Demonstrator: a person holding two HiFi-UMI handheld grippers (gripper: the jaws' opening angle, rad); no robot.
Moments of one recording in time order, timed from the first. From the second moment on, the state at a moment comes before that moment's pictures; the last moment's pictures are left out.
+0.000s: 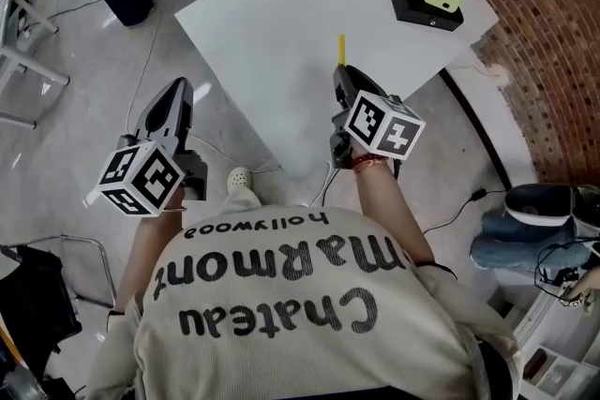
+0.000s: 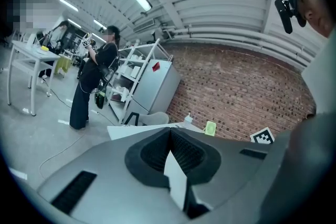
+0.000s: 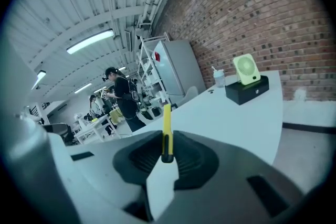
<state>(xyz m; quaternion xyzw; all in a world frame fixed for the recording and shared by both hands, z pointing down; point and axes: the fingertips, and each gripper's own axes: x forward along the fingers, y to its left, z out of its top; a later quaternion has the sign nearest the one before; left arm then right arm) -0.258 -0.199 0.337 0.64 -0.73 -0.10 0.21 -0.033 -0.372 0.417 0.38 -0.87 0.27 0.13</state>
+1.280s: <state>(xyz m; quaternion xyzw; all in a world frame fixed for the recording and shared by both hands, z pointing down) -0.184 -0.153 0.303 0.66 -0.73 -0.09 0.16 0.007 -0.294 0.312 0.33 -0.92 0.20 0.02</state>
